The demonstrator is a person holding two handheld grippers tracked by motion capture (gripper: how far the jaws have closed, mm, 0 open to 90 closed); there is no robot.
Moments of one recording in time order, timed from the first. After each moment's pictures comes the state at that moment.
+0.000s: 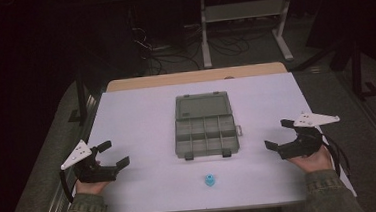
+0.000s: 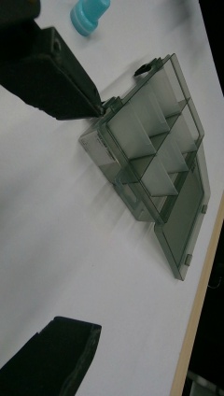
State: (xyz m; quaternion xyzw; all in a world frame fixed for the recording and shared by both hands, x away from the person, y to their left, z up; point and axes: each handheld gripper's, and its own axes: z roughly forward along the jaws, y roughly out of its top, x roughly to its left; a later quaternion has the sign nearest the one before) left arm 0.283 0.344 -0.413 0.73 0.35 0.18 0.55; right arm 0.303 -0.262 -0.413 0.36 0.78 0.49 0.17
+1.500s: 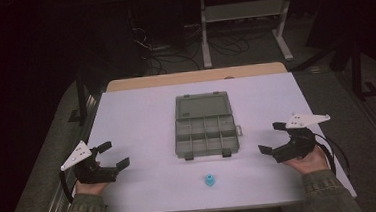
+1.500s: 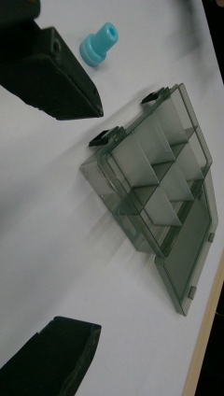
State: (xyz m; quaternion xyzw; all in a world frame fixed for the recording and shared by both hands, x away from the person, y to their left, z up) left arm 0.281 0.345 -0.413 0.73 0.35 0.18 0.55; right arm 0.303 -0.243 -0.409 0.33 0.80 0.48 0.13
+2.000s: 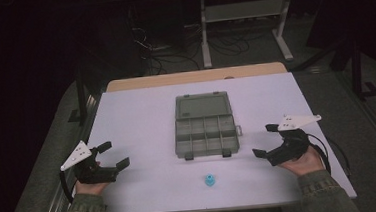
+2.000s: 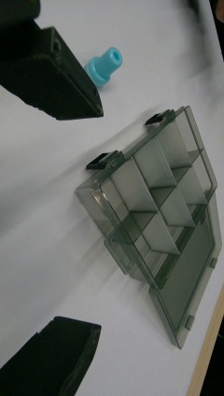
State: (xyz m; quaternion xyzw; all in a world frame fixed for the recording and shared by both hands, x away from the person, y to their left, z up) left arm 0.281 0.345 -0.413 0.73 0.35 0.18 0.55; right arm 0.301 -0.226 -0.404 0.31 0.82 0.47 0.12
